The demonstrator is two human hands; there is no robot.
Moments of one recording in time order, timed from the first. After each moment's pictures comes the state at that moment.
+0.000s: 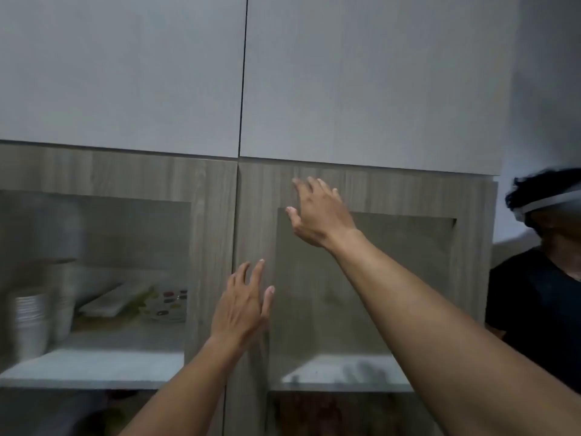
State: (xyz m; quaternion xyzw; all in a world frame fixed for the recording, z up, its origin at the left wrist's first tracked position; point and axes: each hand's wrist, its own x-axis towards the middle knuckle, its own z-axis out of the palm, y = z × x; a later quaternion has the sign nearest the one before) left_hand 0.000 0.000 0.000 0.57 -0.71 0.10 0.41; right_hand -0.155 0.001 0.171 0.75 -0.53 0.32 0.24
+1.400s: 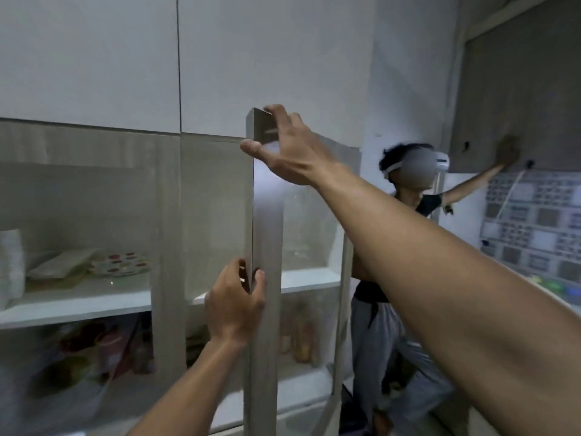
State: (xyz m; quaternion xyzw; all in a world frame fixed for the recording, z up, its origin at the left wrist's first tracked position) left_hand -0.059 0.251 -0.022 0.48 -0.62 -0.01 0.62; right_hand -0.181 0.257 0.214 0.74 -0.52 0.39 0.18
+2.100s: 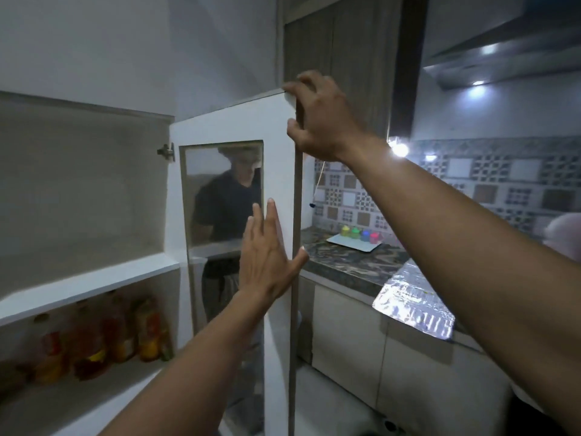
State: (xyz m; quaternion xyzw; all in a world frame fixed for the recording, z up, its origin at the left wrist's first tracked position) left_hand -0.395 0.393 -0.012 0.23 -0.84 -0.10 0.48; right_hand -0.463 0.500 0.210 0.54 -0.69 0.22 0.42
